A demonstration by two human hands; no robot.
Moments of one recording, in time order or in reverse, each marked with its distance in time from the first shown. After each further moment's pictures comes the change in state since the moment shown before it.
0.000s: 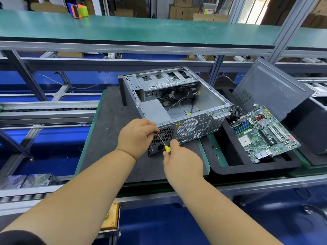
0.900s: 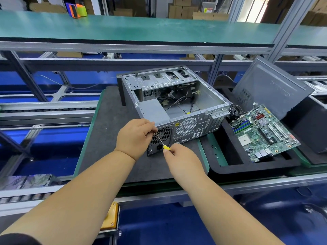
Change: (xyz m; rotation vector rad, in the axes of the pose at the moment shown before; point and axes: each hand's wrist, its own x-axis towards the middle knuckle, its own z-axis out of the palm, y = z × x) left_hand -0.001 0.001 0.002 -0.001 0.017 -0.018; right_hand 0.005 0.011 -0.005 0.488 -0.204 0.158
